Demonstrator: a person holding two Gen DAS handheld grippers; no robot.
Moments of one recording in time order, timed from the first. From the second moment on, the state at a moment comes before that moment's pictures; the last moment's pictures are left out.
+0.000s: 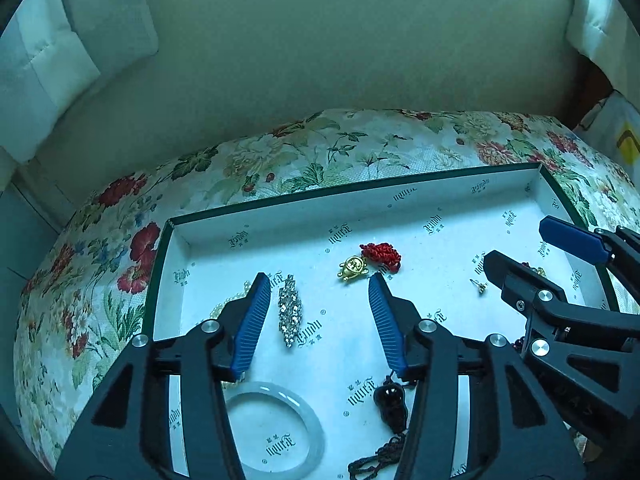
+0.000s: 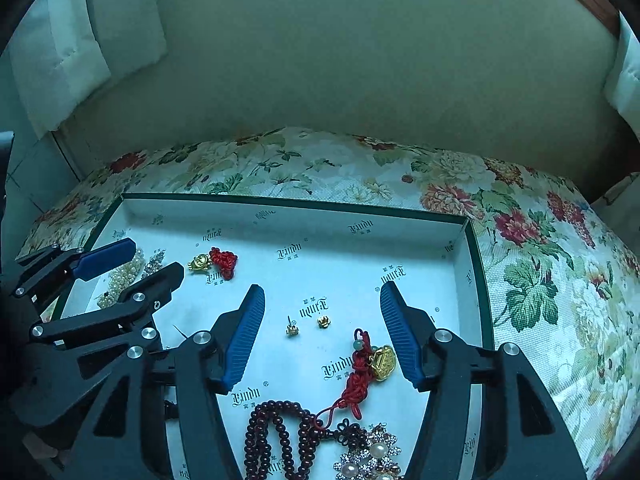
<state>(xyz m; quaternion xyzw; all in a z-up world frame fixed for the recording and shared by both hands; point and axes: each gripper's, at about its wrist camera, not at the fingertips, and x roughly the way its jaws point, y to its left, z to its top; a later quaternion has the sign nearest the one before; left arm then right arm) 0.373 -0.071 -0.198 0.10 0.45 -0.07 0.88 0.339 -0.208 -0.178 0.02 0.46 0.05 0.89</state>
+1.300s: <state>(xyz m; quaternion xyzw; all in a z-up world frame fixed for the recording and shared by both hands) 0.148 -0.018 -0.038 0.07 0.34 -0.04 0.94 0.124 -0.193 -0.025 0.03 0.35 0.05 0.93</state>
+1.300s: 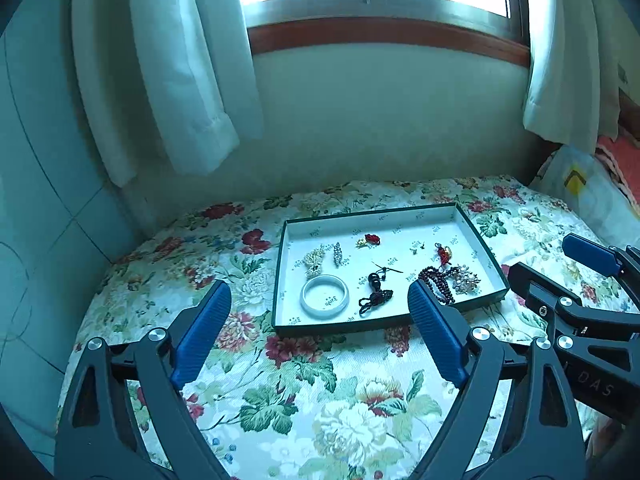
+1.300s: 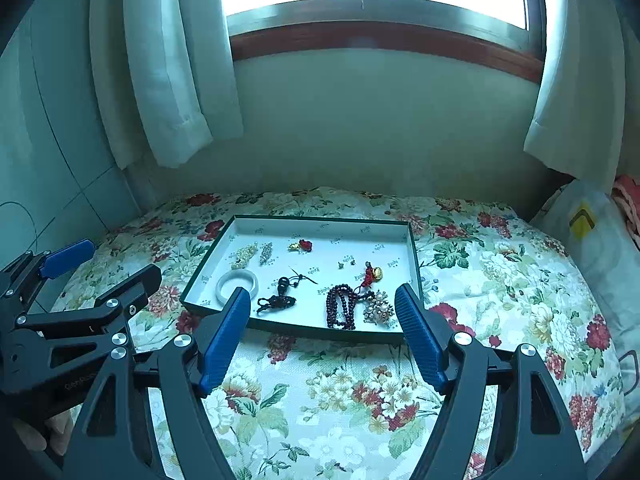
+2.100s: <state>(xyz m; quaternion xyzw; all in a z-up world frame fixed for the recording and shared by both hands) 0.067 0.005 0.015 0.06 0.28 -0.03 0.96 0.048 -0.188 0.022 0.01 0.30 0.05 0.95</state>
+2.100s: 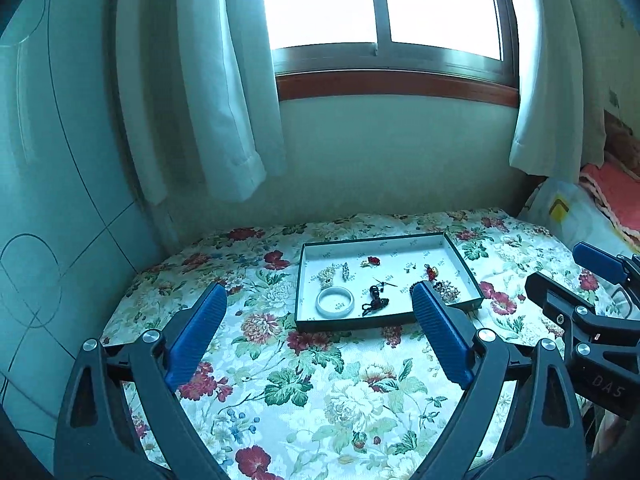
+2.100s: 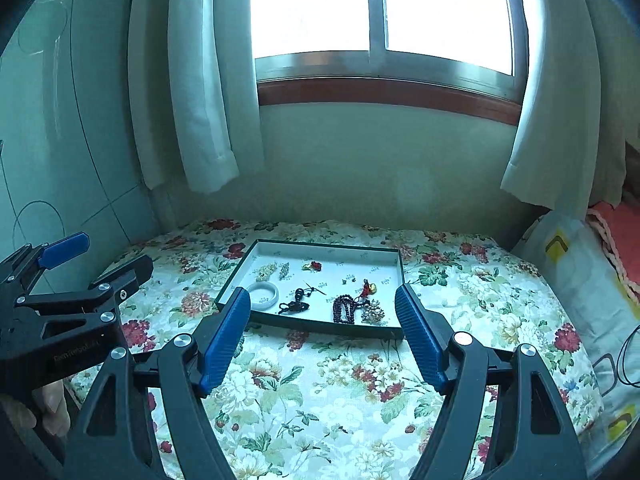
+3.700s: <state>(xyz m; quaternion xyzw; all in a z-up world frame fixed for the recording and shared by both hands) 0.048 0.010 0.023 0.04 0.27 -0.03 0.96 0.038 -0.186 0.029 0.01 0.28 0.06 0.96</state>
